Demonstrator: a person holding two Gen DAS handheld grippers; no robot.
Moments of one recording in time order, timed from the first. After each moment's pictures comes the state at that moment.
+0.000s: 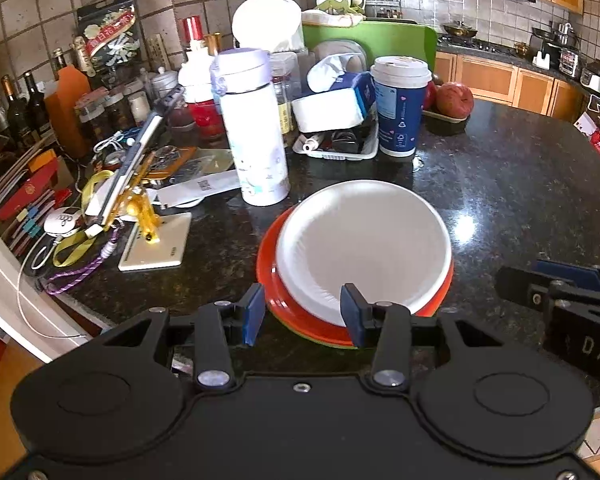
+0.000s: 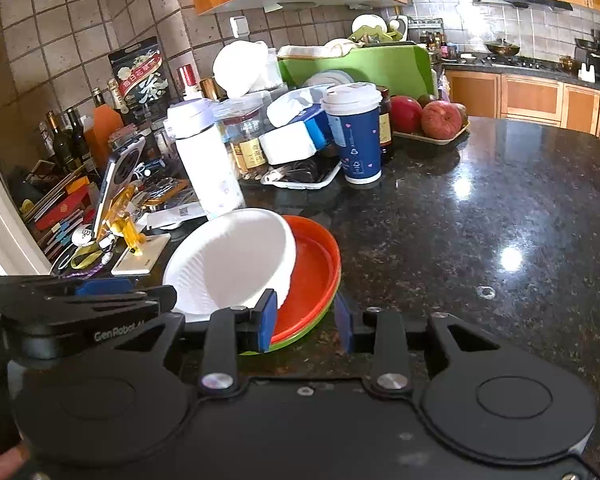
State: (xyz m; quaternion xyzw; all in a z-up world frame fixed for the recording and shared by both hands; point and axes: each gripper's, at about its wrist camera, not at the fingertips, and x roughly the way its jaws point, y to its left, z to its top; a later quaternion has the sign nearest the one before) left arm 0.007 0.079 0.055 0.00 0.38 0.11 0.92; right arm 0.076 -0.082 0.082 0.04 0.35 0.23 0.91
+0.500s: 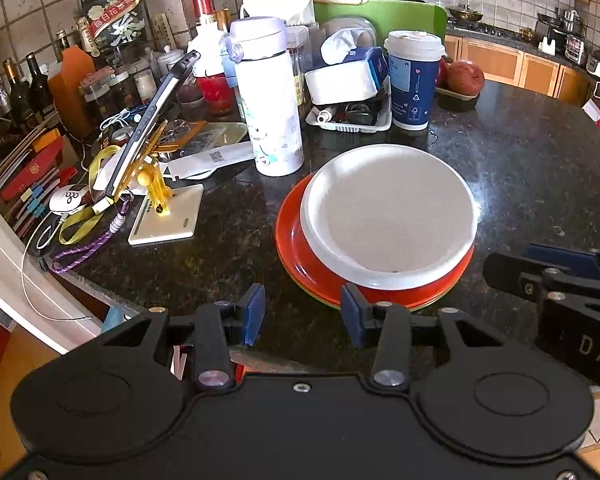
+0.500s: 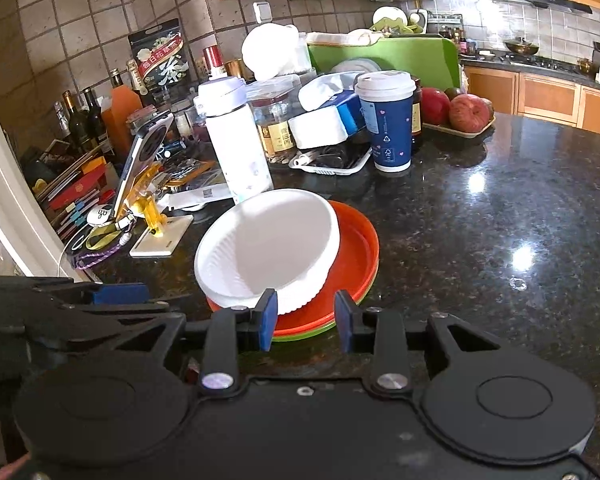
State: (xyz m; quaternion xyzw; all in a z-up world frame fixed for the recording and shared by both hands) left arm 0.001 0.093 0.041 0.00 0.41 0.11 0.91; right arm 0.066 -0.058 0.078 0.02 0.36 0.25 0.90
